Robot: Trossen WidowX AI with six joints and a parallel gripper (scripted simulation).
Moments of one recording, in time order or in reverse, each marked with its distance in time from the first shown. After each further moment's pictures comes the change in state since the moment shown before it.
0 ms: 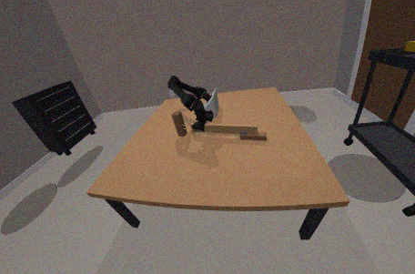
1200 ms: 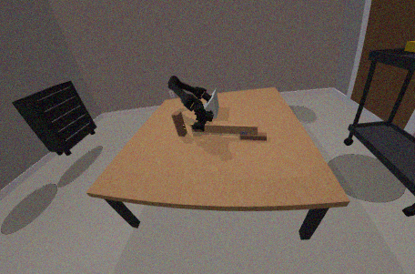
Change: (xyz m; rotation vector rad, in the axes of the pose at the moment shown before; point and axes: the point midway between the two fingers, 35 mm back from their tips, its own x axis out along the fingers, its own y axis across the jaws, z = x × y) arm 0.000 0.000 0.000 0.001 -0.002 0.001
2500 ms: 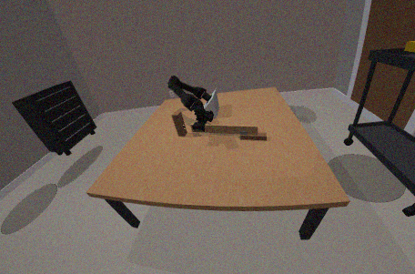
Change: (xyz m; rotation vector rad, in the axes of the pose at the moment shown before) arm 0.001 0.000 0.001 0.000 -0.002 -0.003
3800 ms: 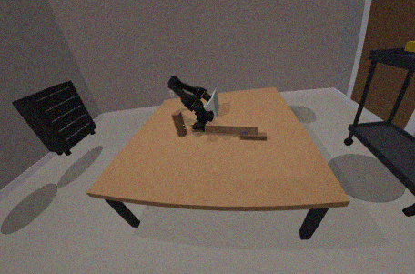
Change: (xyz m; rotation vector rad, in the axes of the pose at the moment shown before) arm -0.001 0.000 0.001 0.001 0.001 0.000
